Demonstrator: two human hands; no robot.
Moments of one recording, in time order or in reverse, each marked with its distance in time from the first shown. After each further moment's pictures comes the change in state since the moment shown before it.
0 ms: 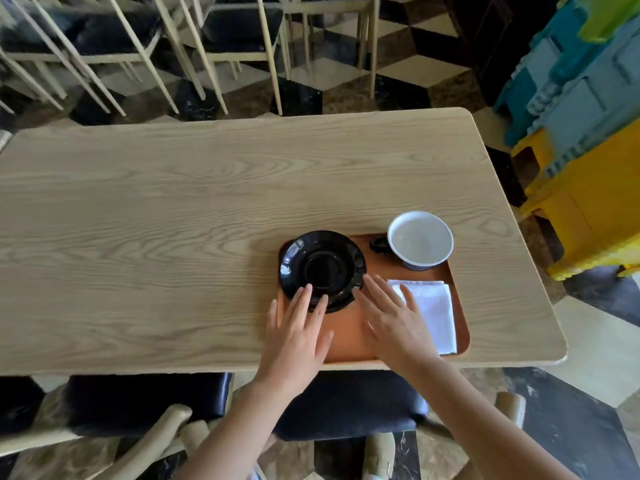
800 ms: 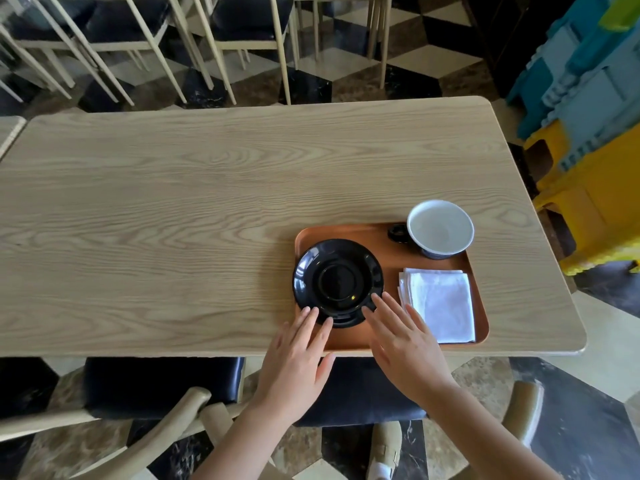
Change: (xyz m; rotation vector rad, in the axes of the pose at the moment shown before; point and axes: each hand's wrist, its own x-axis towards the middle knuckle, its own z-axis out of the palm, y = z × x) left_hand -0.050 -0.014 0.000 -0.056 -0.019 0.049; right_hand -0.037 -0.018 0.024 -0.024 -0.015 -0.064
